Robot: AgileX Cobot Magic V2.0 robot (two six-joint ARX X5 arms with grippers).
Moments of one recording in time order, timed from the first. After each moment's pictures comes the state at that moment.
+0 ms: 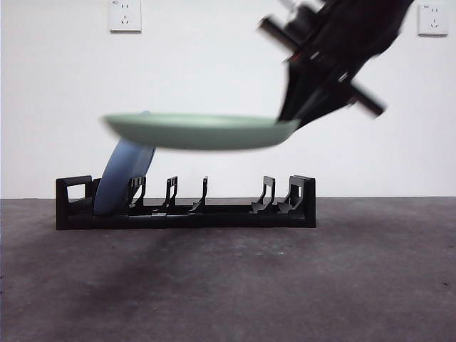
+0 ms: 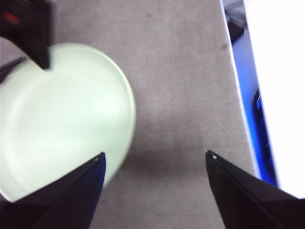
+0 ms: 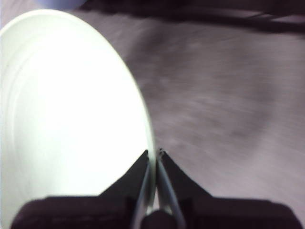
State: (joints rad) left arm -0.97 0.97 1.06 -0.94 -0.02 0.78; right arm 0.45 1.59 1.28 -0.66 -0.40 0.25
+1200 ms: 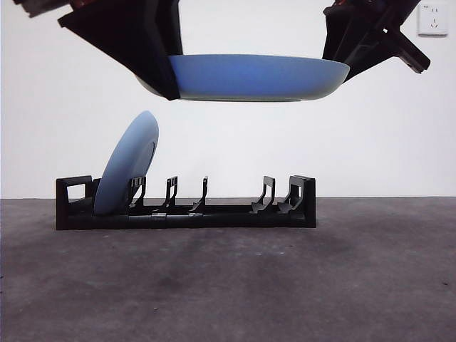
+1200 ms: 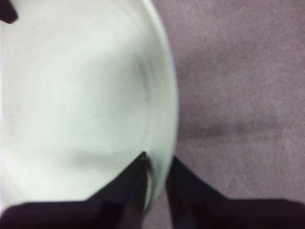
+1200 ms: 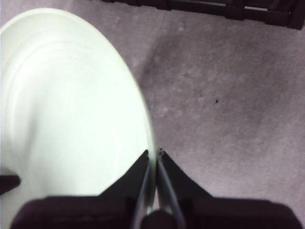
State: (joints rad) left arm -1.04 1.26 1.06 -0.71 -0.33 0.94; right arm 0.38 1.47 1.34 -0.90 -0.44 0.15
